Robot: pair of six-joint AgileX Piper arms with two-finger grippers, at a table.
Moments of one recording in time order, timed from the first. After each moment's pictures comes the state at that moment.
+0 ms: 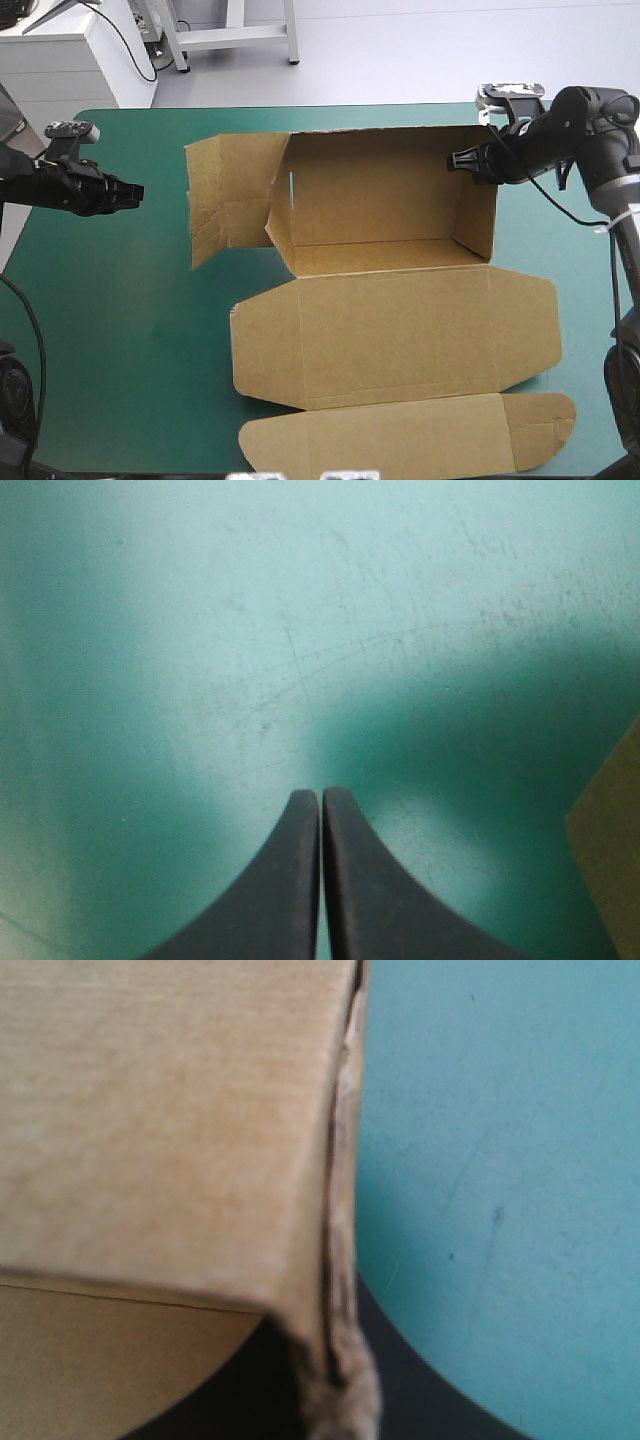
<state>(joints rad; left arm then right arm) 0.28 1.58 -1.52 -0.56 1.19 0.57 0.08 1.65 -1.77 0.21 1.24 -0.06</state>
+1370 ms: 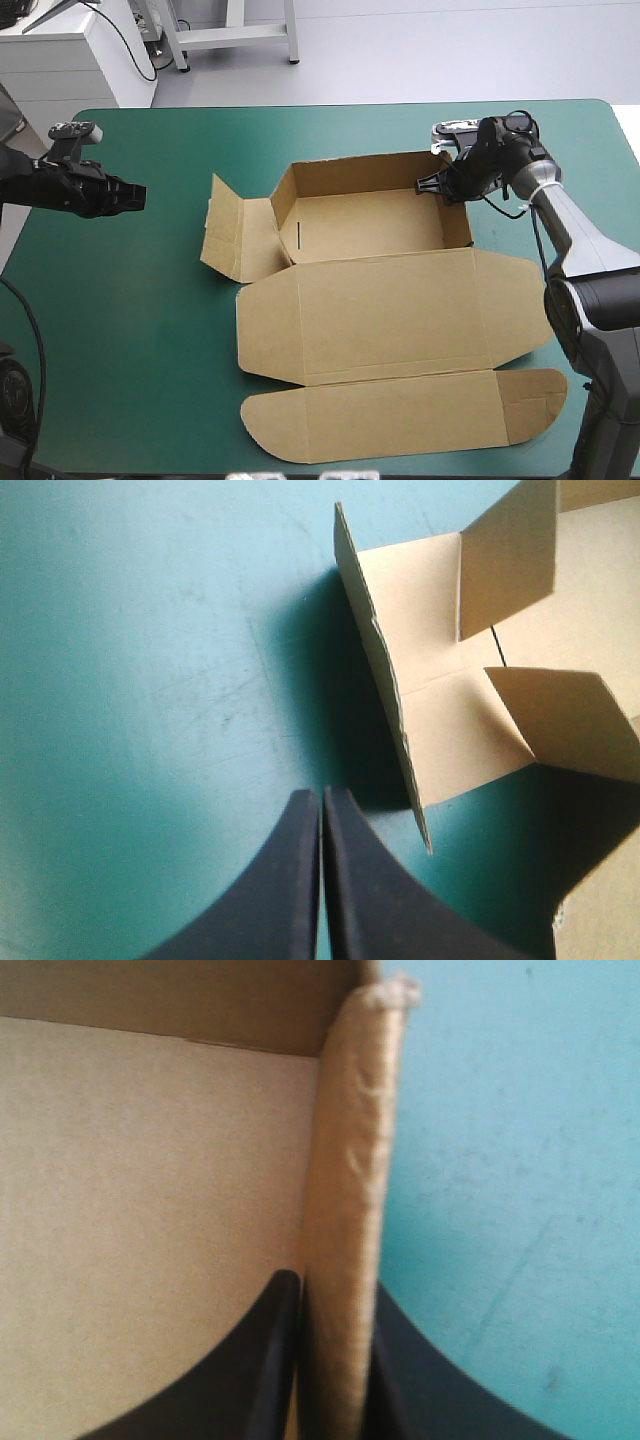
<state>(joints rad) 0.28 1.58 -1.52 -0.60 1.23 0.57 0.15 1.99 -1.78 0.10 1.04 -0.06</state>
